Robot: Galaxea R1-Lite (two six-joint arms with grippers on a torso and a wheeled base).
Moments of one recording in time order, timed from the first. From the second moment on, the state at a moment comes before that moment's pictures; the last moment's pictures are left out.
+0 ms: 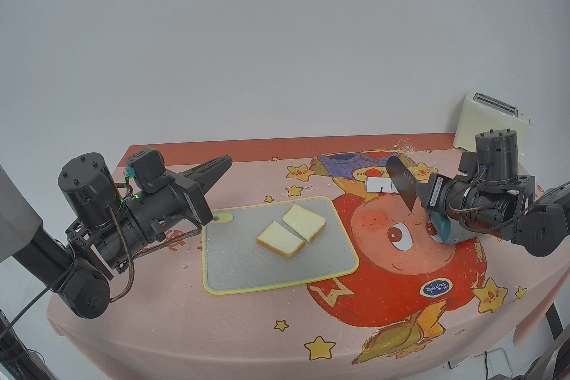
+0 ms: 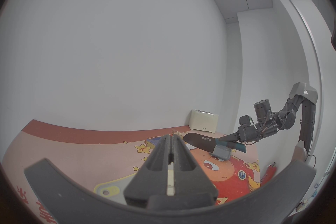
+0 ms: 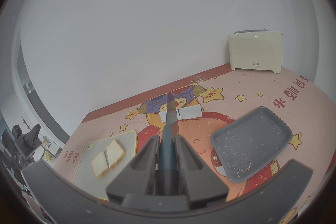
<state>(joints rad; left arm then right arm) -0.40 1.85 -0.51 -1.44 -0.29 -0.24 0.43 1.73 -0.75 -0.49 -0.22 0.51</state>
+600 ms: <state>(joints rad) -0.40 1.87 -0.51 -1.45 -0.29 -0.24 0.42 1.73 -0.75 -0.49 -0.22 0.51</state>
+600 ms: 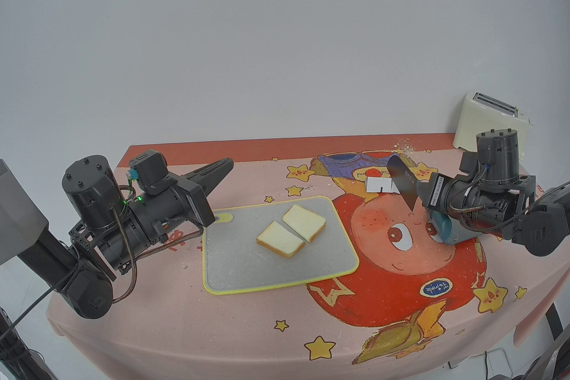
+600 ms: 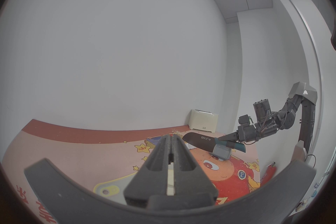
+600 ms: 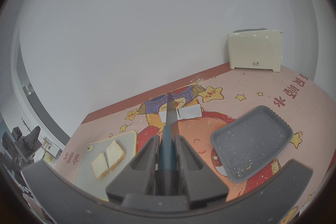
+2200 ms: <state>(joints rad) -0.40 1.87 -0.51 -1.45 -0.29 -0.24 0.44 1.78 -0.63 -0.60 -0.24 0.51</state>
